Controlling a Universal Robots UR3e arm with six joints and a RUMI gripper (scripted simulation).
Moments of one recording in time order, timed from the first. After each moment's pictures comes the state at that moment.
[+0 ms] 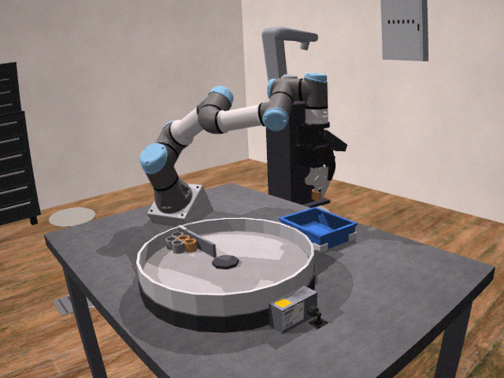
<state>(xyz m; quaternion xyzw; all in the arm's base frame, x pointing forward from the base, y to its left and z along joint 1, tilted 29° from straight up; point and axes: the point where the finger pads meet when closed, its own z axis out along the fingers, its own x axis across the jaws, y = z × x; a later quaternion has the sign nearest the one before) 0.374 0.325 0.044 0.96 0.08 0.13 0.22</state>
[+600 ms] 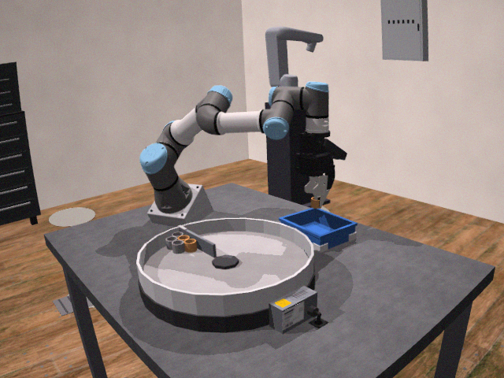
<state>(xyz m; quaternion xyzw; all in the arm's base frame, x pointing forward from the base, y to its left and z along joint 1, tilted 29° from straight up) 0.379 0.314 0.023 0.96 0.08 0.12 0.22</state>
